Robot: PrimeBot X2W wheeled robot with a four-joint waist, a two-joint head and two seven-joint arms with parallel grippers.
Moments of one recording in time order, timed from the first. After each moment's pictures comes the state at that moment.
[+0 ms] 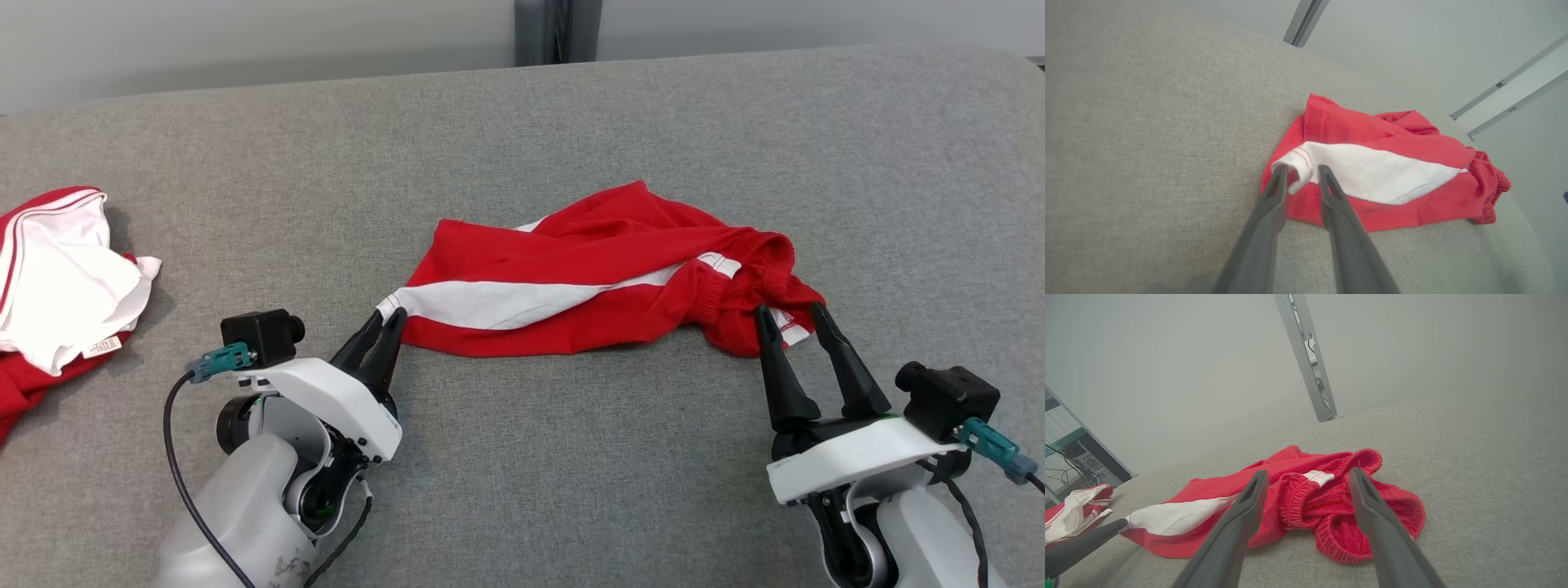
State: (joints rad) left arm -0.54 0.17 -0.56 0.70 -0.94 -0.13 -0.10; right arm -0.25 -0.12 0.26 0.29 0.53 0.13 -0.26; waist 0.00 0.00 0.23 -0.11
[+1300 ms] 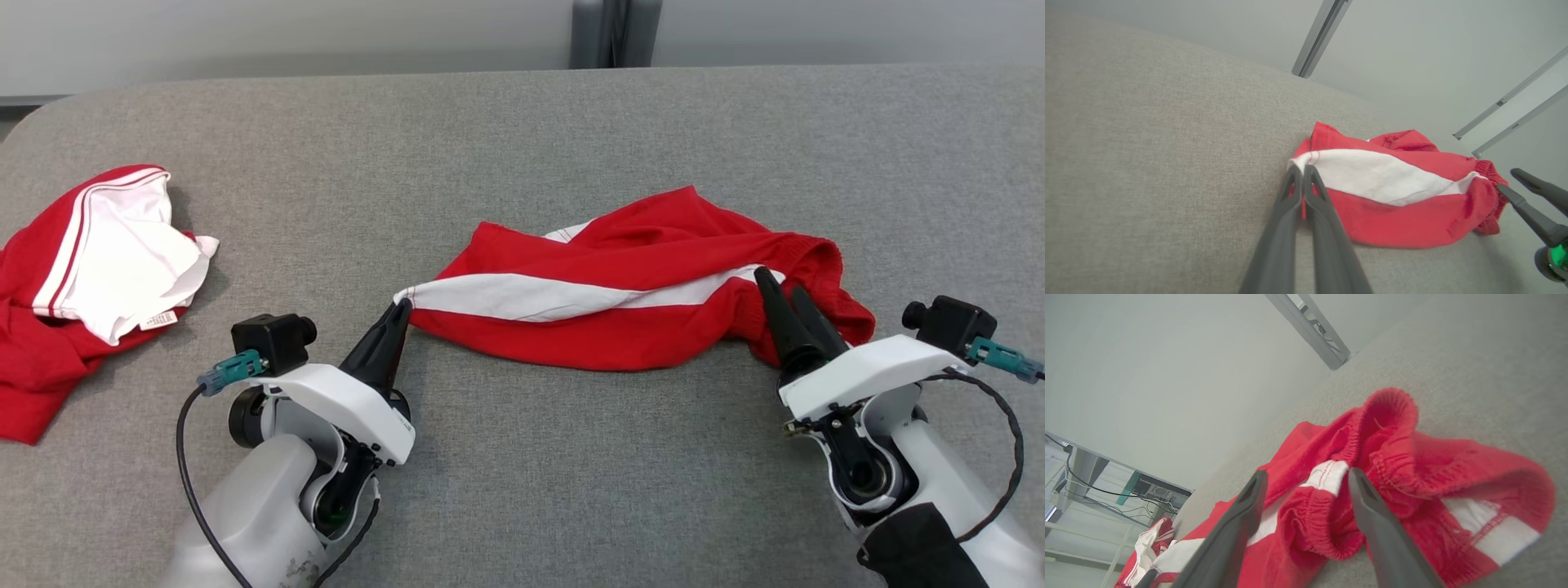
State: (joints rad) left arm -0.58 0.19 -0.72 0.72 -1.02 -0.13 -0.26; right arm -0.46 -0.17 0.37 0.53 1.06 0.13 -0.13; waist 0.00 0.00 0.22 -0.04
